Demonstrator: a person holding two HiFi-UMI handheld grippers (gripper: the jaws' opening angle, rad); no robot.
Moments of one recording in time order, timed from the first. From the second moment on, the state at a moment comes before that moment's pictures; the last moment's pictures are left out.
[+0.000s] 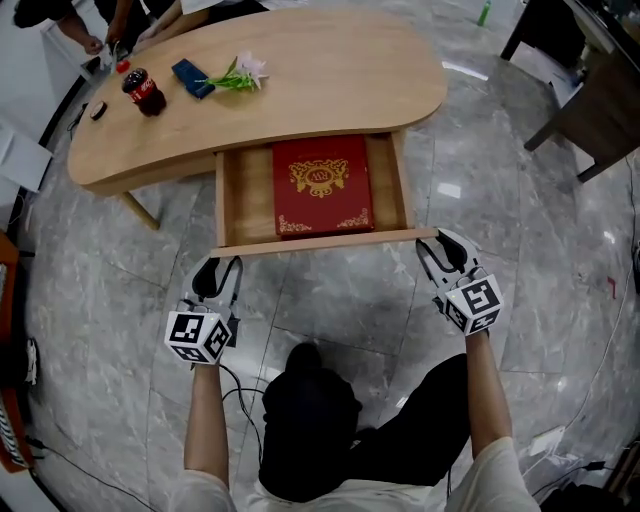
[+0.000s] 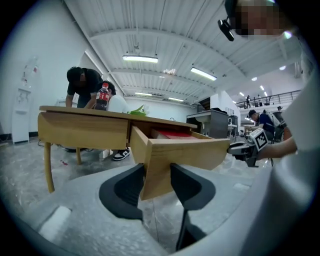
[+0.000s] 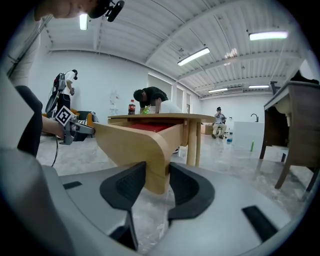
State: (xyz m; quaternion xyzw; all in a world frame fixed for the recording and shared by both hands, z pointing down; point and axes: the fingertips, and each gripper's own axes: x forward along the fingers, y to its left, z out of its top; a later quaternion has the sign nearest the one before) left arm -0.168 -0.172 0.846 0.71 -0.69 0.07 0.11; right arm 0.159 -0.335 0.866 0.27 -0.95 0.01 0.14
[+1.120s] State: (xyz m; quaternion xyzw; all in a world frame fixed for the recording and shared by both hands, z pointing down) left arm -0.181 -0.197 0.814 0.69 -0.72 0.05 0.12; right arm 0.149 -0.355 0.833 0.29 -0.95 0.03 0.10
